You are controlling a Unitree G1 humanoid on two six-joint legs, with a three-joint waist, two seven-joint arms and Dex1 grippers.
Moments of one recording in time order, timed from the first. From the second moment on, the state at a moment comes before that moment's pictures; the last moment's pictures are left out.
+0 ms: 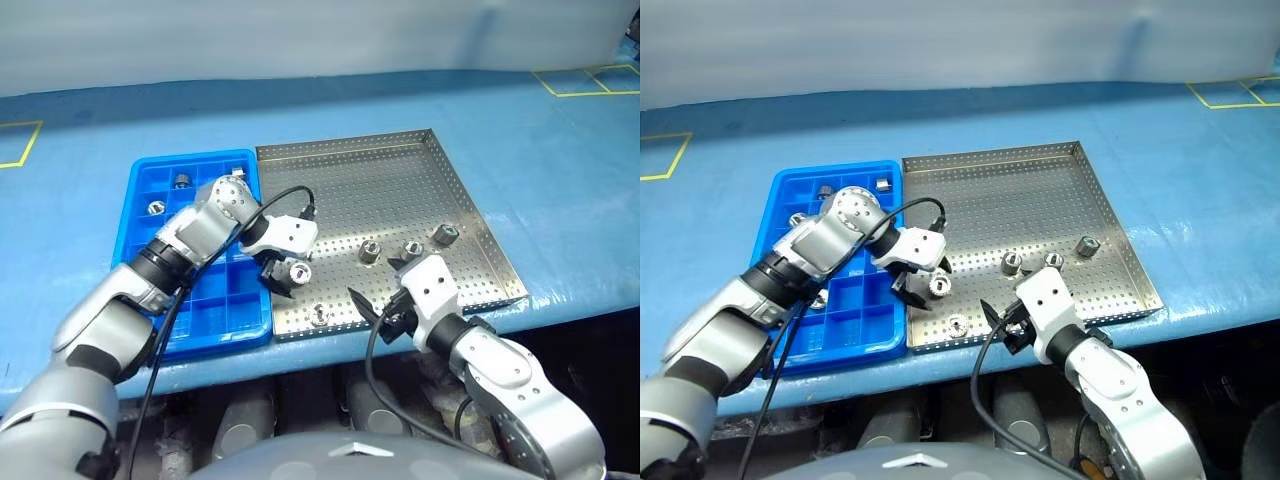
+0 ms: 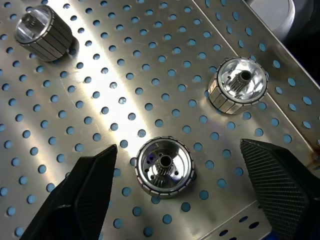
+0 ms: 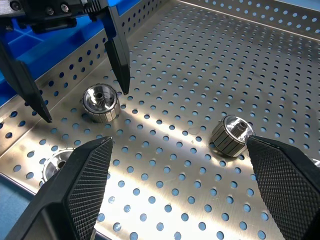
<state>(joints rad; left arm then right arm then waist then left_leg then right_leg) -0.86 0.55 -0.68 0.32 0.07 0.16 -1.51 0.23 -0.42 0.17 -0.95 0.21 0.88 0.26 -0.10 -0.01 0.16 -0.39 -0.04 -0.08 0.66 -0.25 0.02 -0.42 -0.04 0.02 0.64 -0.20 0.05</state>
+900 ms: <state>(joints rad) -0.94 0.38 -0.39 0.33 0.09 0.22 -1.27 0.07 -0.38 0.23 -0.91 0.21 0.88 0.24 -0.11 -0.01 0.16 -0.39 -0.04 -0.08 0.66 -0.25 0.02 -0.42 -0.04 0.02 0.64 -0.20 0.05</state>
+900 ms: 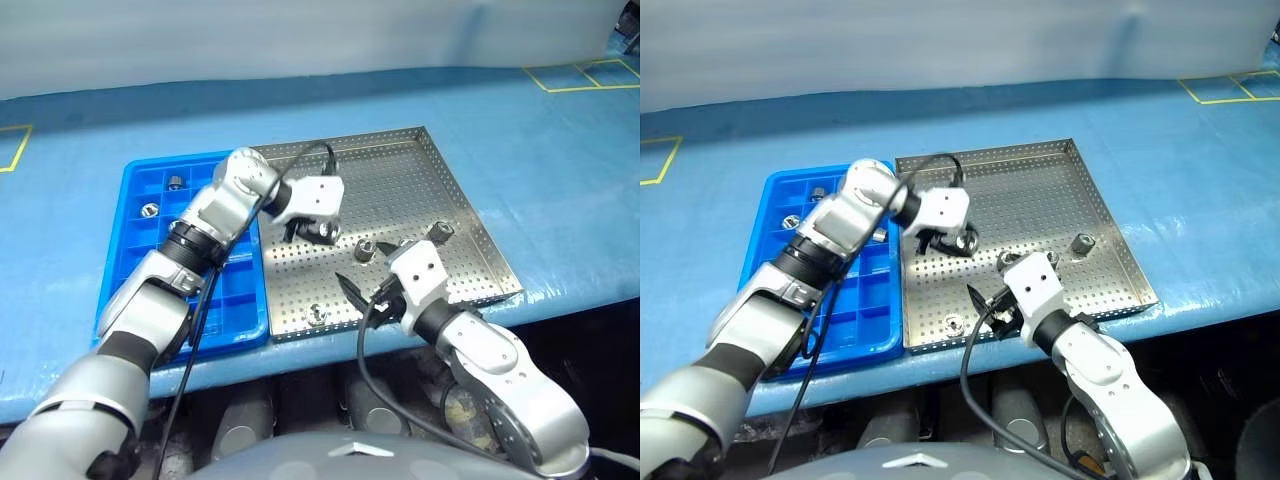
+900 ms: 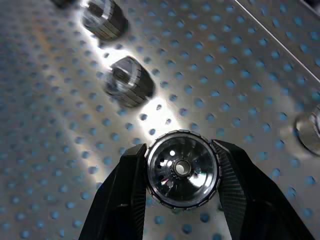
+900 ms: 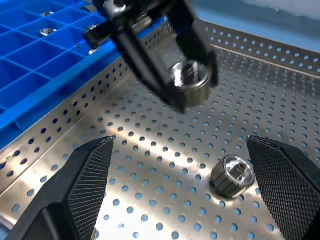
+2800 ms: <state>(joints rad) -0.21 0.64 0.01 -0.32 0.14 0.83 -0.49 -0.30 -0.17 0.50 -0.41 0.18 0.69 0.44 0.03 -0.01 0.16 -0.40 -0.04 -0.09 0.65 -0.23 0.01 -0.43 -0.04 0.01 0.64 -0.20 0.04</state>
